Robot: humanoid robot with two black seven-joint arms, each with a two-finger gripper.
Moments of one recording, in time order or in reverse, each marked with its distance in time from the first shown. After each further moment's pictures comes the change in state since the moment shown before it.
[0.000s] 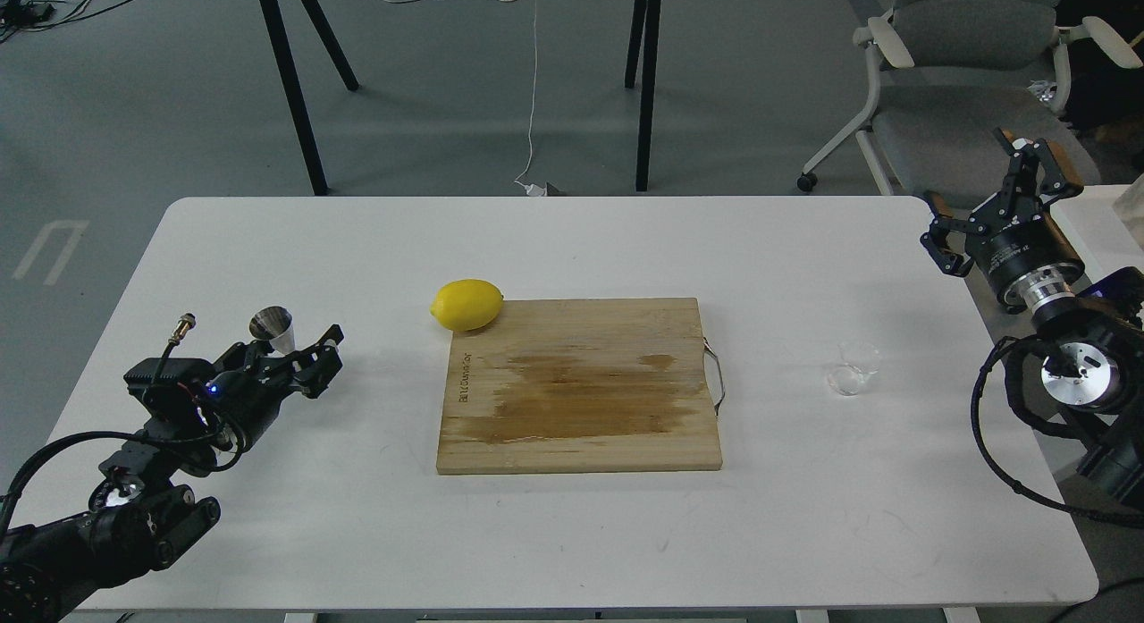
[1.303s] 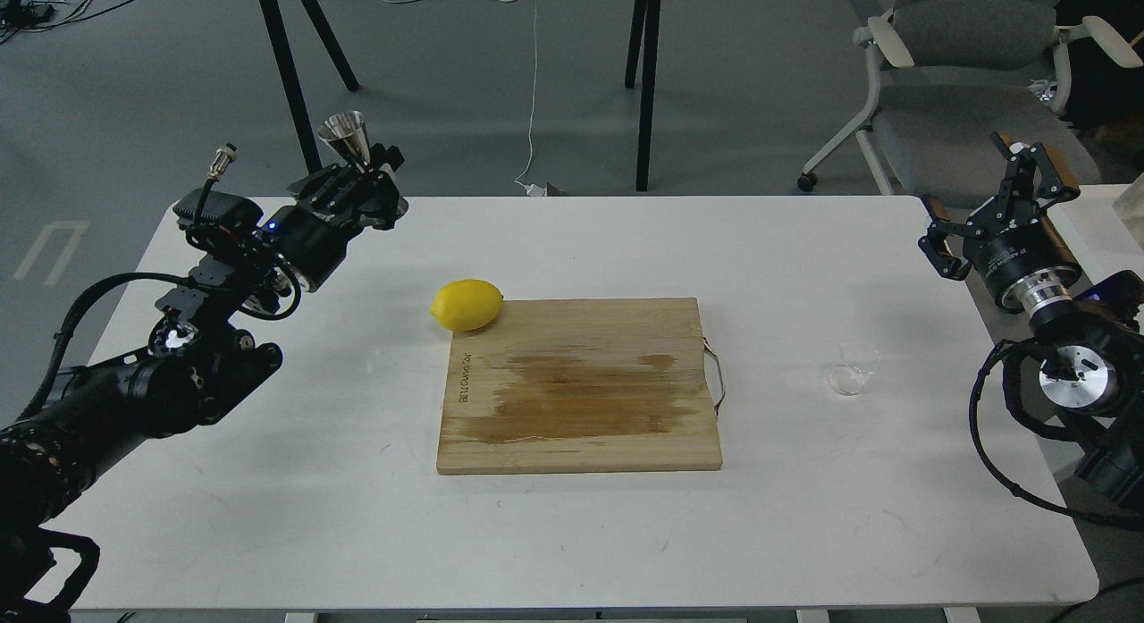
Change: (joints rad) left arm -0.331 -0.017 -0.001 -0.232 0.030 0.000 0.000; right arm -0.001 0.005 -0.003 -0.003 0.000 0.000 0.000
